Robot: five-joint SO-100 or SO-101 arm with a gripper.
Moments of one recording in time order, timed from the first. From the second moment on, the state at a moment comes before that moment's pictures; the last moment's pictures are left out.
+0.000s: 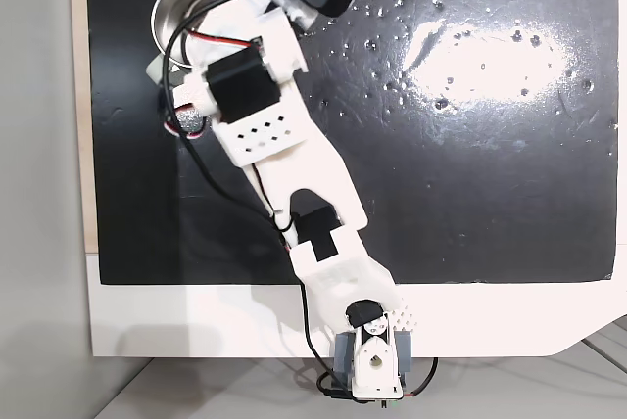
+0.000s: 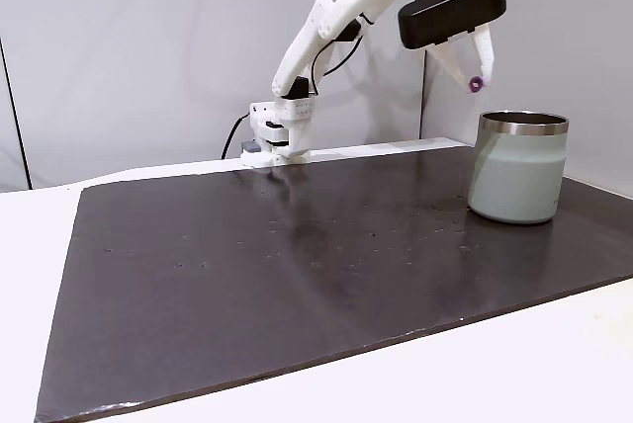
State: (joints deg) arm -24.1 55.8 9.8 99.7 -30.3
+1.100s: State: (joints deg) arm -28.4 46.7 -0.2 90.1 -15.7
